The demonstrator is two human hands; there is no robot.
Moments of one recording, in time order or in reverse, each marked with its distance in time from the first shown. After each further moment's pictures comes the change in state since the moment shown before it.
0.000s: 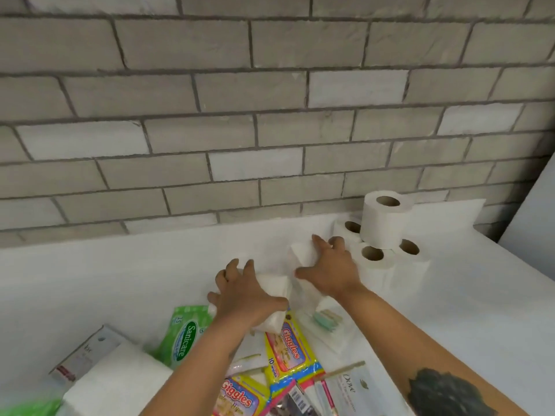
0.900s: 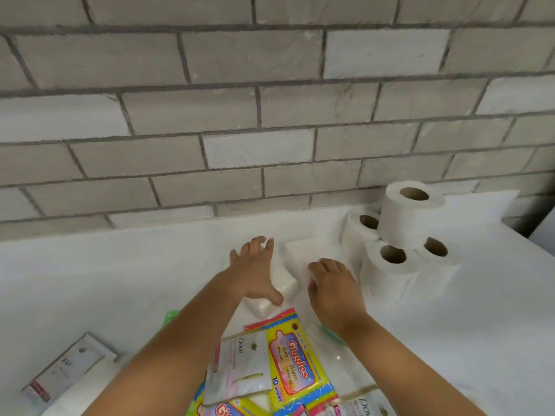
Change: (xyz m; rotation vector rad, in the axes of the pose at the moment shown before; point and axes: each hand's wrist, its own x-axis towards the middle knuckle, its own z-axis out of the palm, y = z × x) left_hand 0.100 -0.003 0.013 0.339 -0.220 0.344; right_hand 0.013 0.027 0.063 -0.161 0.134 -0.257
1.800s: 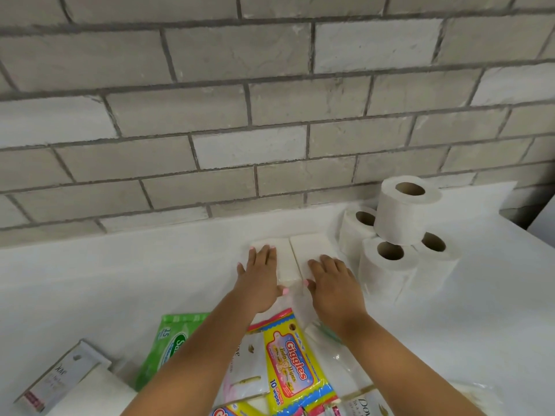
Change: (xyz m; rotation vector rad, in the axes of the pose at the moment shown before) left_hand 0.008 0.017 0.029 -0.070 0.020 -0.035; right_hand 0.001 0.005 -0.001 -0.083 -0.084 0.005
